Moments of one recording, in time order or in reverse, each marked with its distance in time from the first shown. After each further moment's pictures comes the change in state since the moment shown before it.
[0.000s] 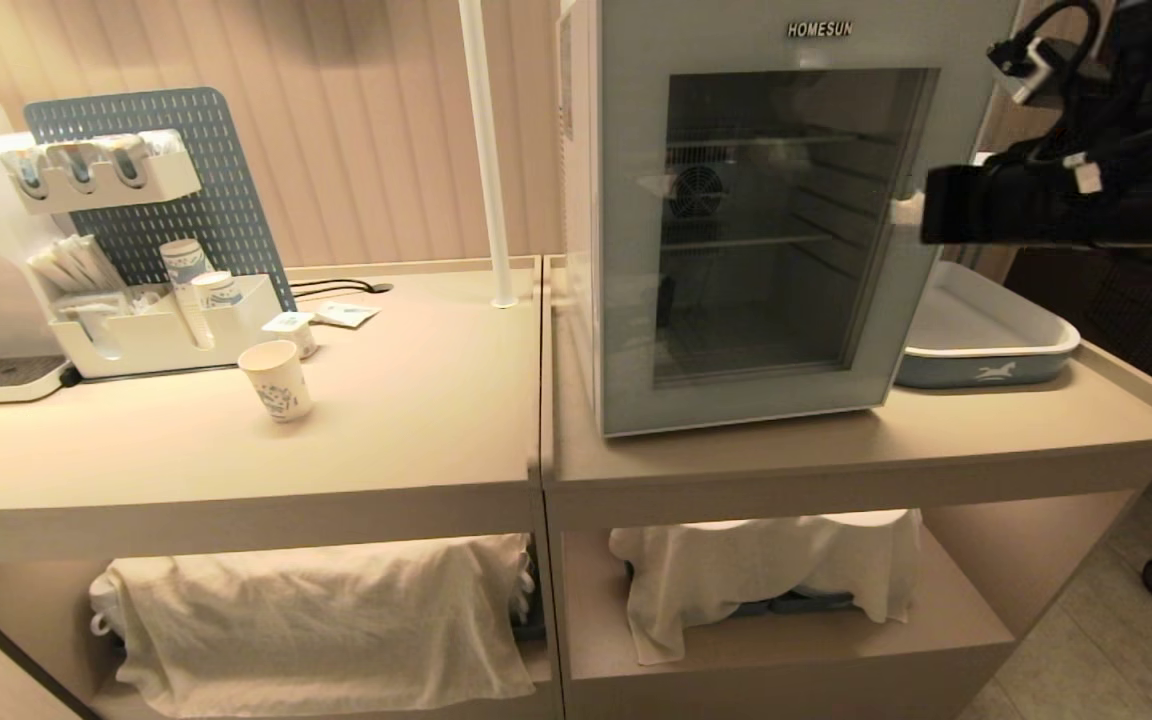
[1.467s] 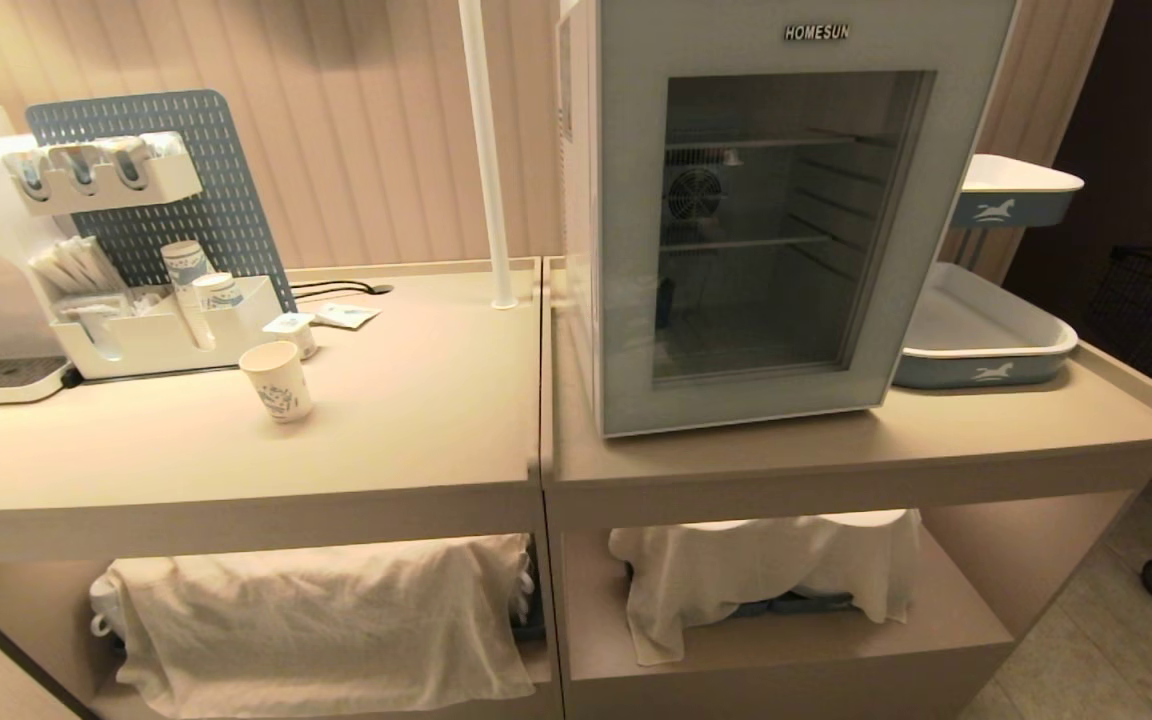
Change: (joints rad) left arm 0.000 0.000 0.000 0.000 0.000 0.000; right arm -0.140 -1.367 1.336 -0.010 -0.058 -0.137
